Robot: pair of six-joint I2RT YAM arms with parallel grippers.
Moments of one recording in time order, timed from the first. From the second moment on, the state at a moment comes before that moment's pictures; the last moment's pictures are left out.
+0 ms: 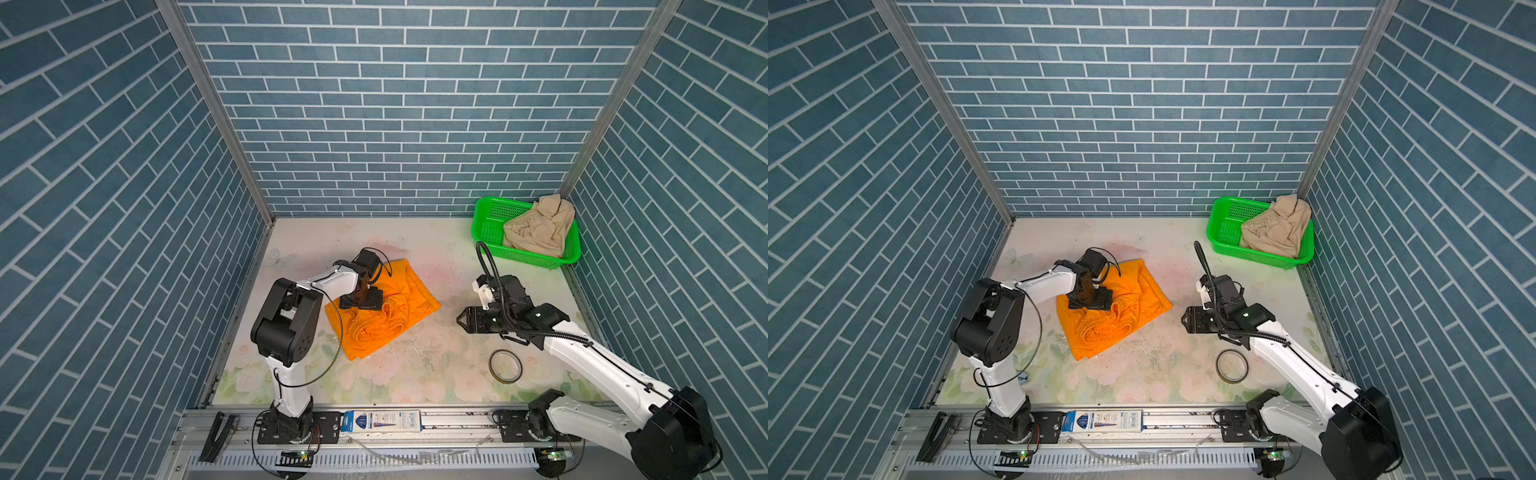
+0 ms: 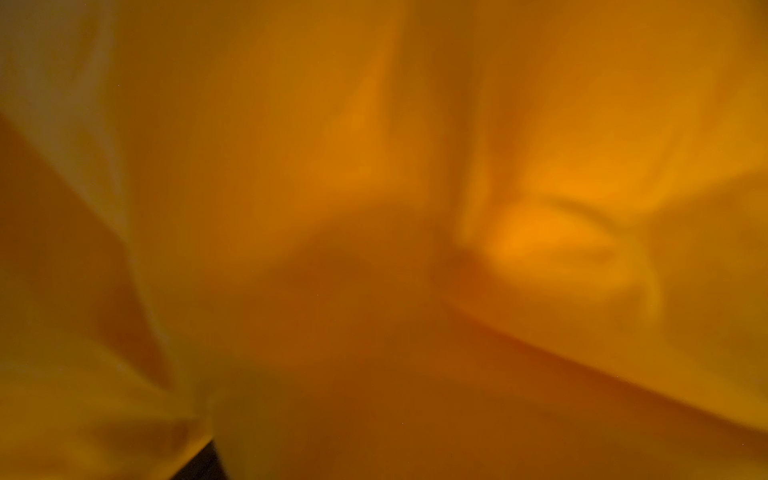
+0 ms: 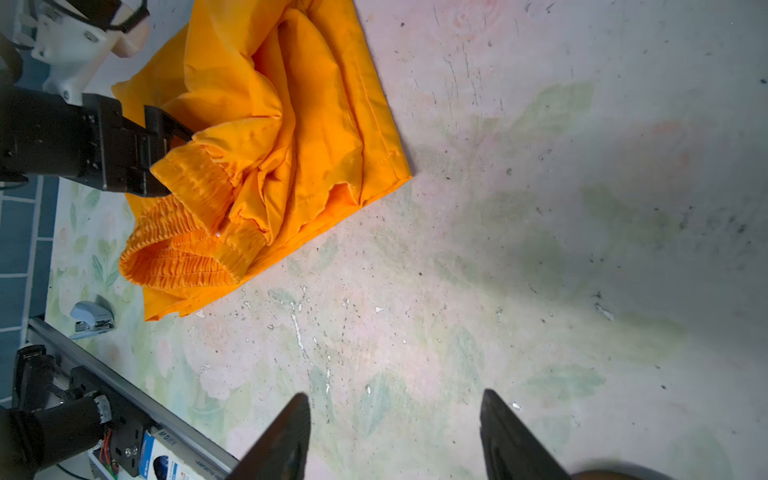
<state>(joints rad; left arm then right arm) -0.43 1.86 1.19 -0.70 -0.01 -0.34 0.57 1.13 0.79 -0.61 -0.23 0.45</state>
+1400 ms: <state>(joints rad) -0.77 1.80 1.09 -0.76 -0.46 -0.59 0.50 1.22 0.86 -0.53 -0.32 0.34</state>
